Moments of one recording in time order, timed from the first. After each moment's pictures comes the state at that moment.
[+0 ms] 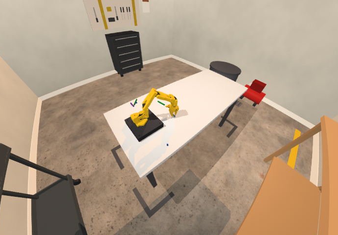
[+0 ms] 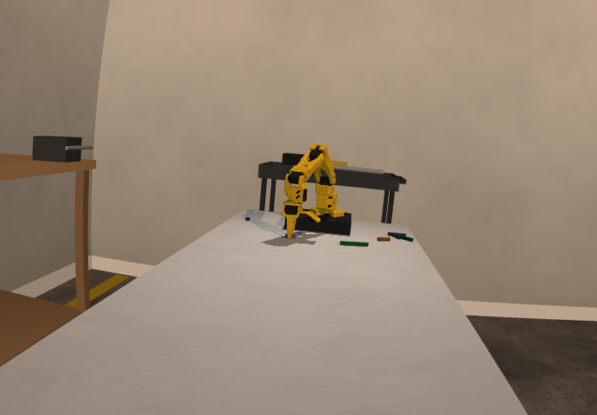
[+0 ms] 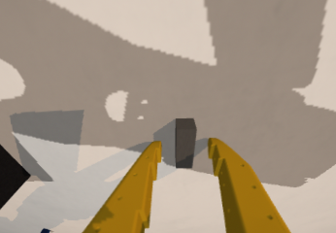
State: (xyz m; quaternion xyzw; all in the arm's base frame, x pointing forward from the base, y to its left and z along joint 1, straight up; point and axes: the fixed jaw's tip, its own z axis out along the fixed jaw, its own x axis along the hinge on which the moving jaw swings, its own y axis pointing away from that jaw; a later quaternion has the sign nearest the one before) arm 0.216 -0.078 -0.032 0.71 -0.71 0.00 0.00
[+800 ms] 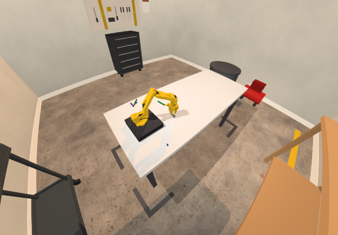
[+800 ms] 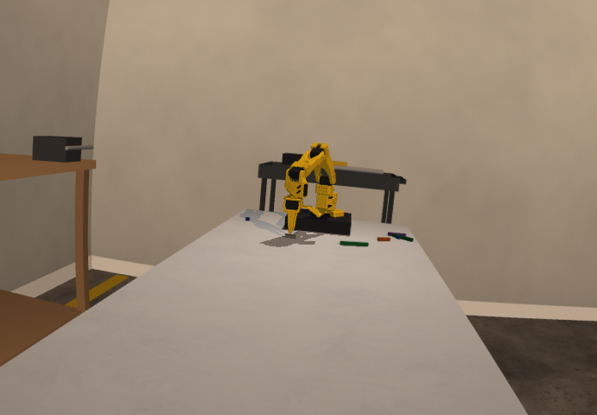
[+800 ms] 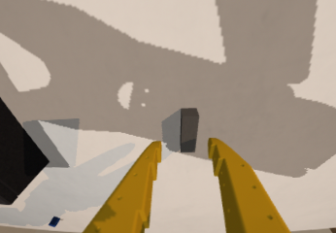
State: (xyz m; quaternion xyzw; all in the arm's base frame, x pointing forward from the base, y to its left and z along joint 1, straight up) arm 0.212 -0.076 -0.018 0.71 -0.71 -0.01 0.01
